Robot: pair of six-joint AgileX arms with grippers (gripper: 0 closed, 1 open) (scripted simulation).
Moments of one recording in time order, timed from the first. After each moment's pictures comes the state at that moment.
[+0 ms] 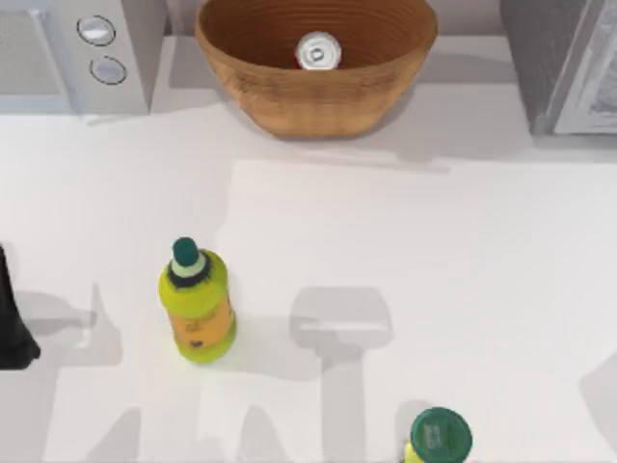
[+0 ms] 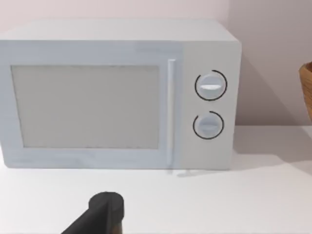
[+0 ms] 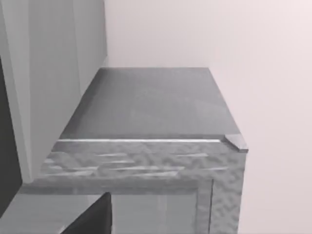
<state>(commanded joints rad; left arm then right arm) 0.00 0.00 0.00 0.00 0.00 0.00 -1.04 1.34 1.74 -0.38 -1.03 0.03</state>
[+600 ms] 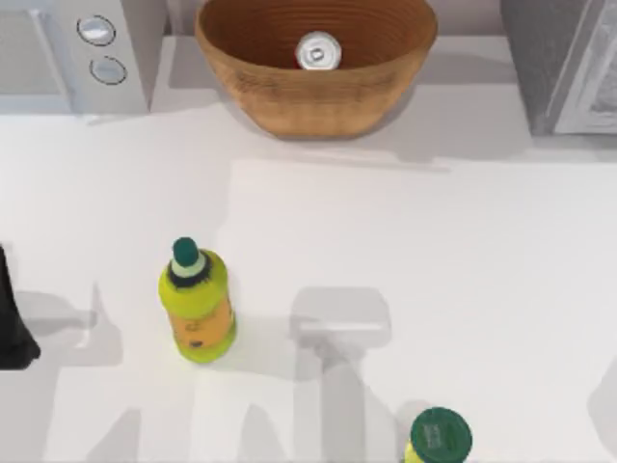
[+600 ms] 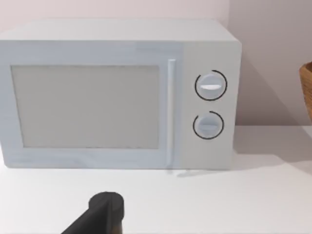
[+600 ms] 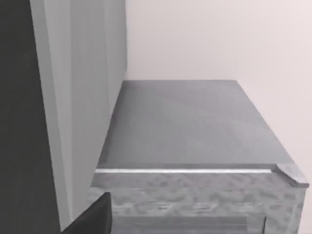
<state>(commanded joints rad) 0.00 0.00 0.00 0.00 0.00 0.00 -0.77 1.36 1.77 -0.40 -0.76 0.03</state>
